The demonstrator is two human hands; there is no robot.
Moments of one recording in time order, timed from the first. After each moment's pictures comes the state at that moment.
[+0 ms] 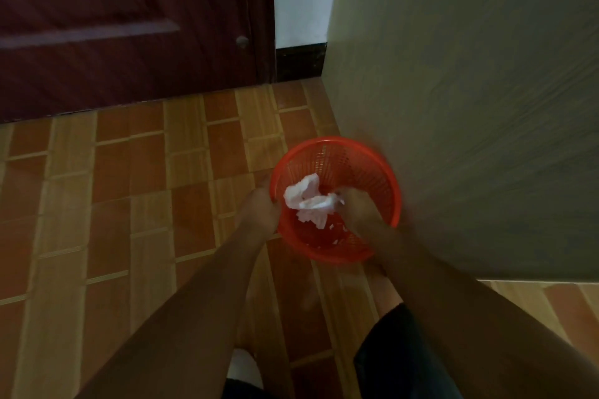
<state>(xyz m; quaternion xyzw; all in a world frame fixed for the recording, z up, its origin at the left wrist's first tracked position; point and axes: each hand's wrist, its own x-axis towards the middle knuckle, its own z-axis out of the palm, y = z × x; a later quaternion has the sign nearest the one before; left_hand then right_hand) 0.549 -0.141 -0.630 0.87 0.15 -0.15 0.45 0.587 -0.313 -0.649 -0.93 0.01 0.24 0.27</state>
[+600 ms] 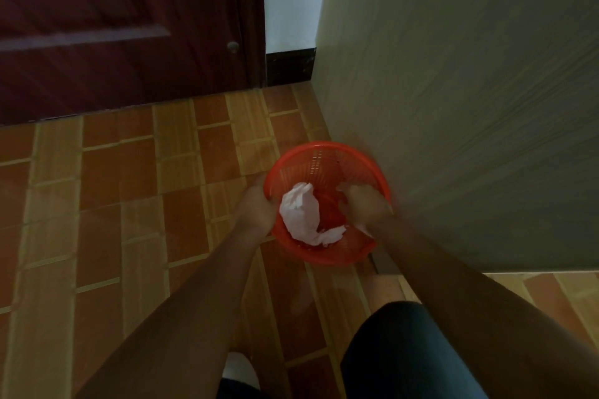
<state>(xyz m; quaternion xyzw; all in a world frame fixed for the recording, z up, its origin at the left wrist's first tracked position) 0.554 -0.143 -0.619 0.85 0.17 -0.13 0.49 0.589 -0.332 -0.621 -0.97 -0.08 0.22 0.11</state>
